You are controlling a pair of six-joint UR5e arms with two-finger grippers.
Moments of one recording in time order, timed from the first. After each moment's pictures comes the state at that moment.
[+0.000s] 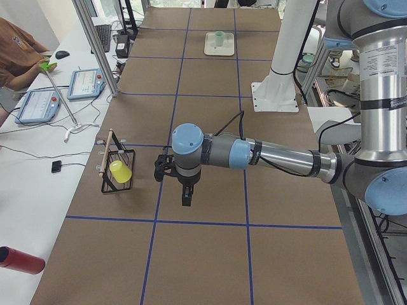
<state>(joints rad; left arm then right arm) -1.54 -1.44 -1.88 -1.51 -2.36 -0.06 1.52 -1.69 1.87 -1.58 2.35 0.08</state>
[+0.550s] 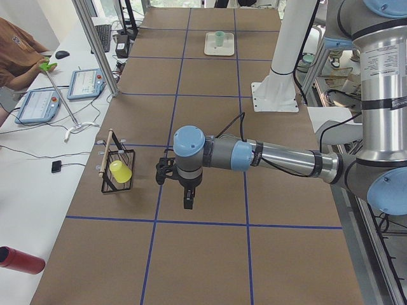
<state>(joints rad) -1.54 -1.42 -1.88 -1.51 -2.36 -0.06 1.52 -1.69 1.87 -1.58 2.35 0.08</state>
